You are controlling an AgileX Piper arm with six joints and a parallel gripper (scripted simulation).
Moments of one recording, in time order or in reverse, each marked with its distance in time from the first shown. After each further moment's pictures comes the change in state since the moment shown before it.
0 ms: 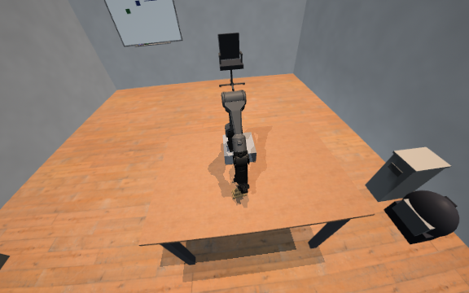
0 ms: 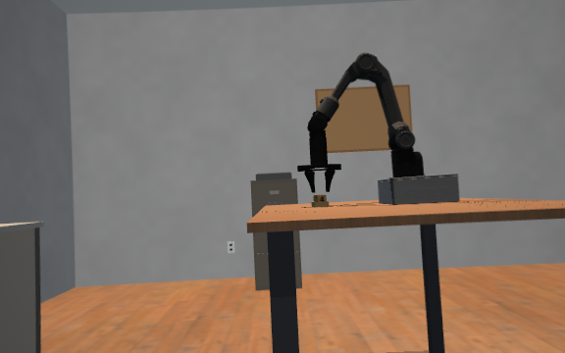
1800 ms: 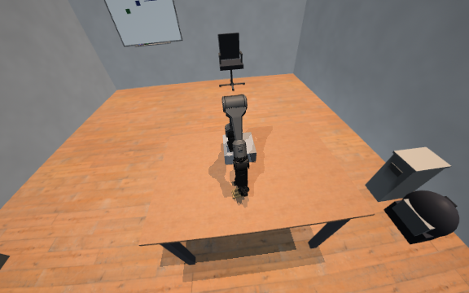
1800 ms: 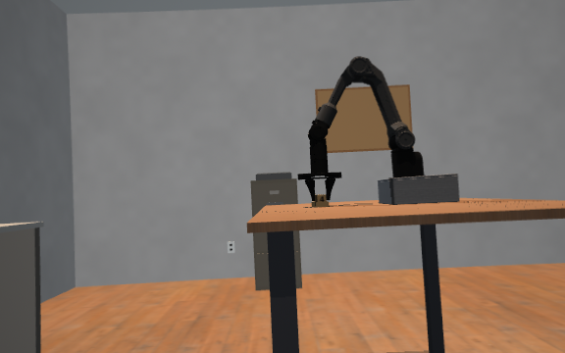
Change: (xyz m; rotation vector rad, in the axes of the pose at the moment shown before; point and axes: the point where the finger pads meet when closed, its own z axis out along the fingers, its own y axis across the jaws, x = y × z) arm 0.000 0.000 0.028 -0.002 0.000 0.000
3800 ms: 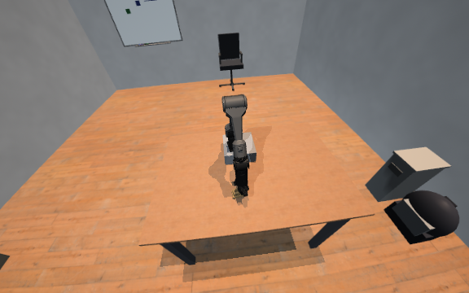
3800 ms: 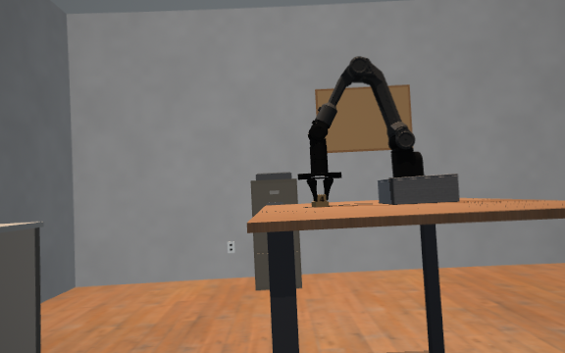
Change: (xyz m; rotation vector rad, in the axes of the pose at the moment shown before) arm 0.000 0.000 0.000 0.000 0.000 0.000
